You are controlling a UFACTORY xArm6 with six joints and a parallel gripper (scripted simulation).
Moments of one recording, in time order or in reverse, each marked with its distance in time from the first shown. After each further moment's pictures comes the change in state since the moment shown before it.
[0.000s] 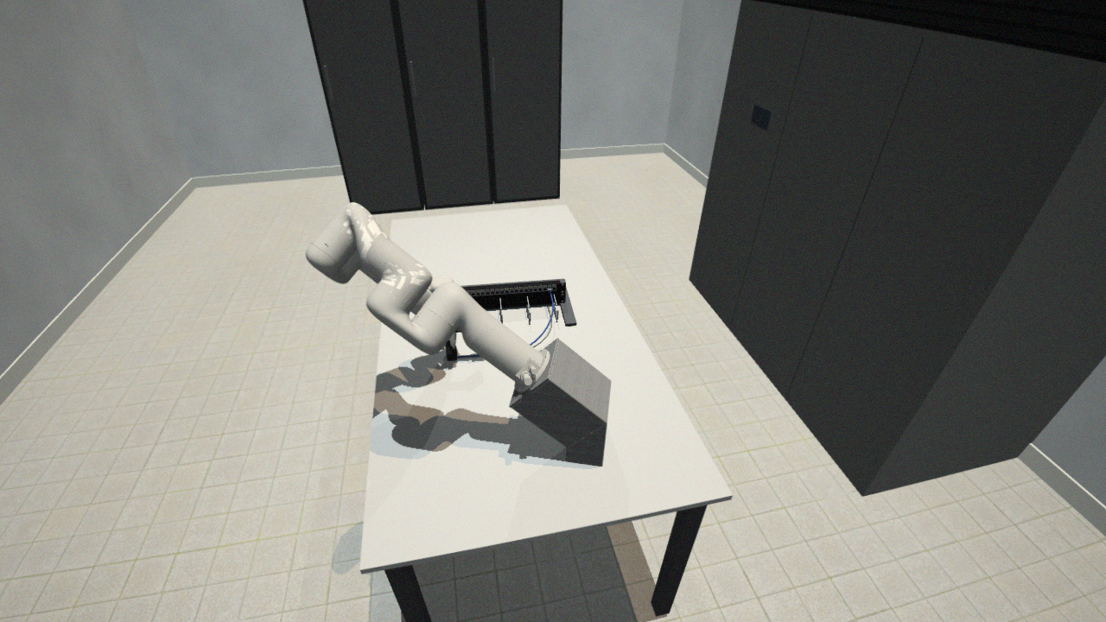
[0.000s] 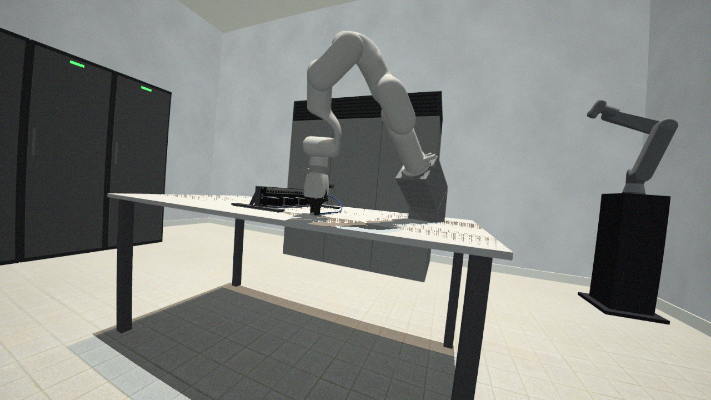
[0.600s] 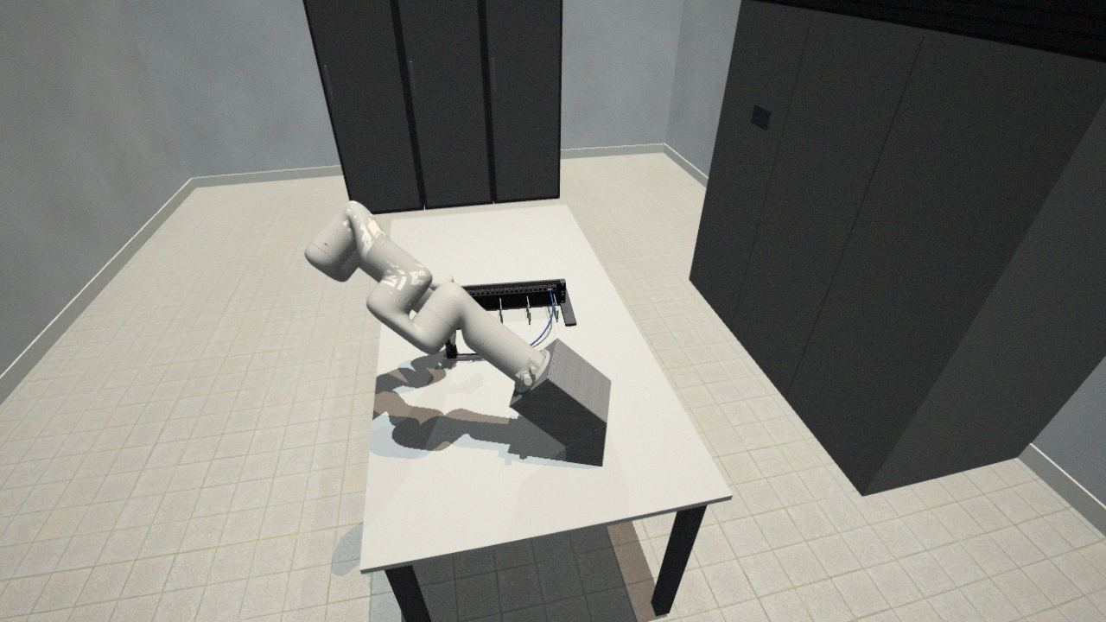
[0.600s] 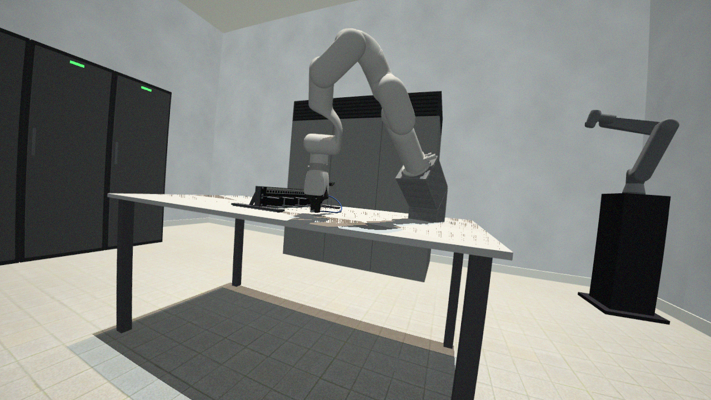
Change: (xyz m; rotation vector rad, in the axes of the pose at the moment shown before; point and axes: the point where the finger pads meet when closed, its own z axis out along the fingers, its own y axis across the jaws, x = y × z) arm 0.000 0.000 -0.010 0.000 0.000 0.000
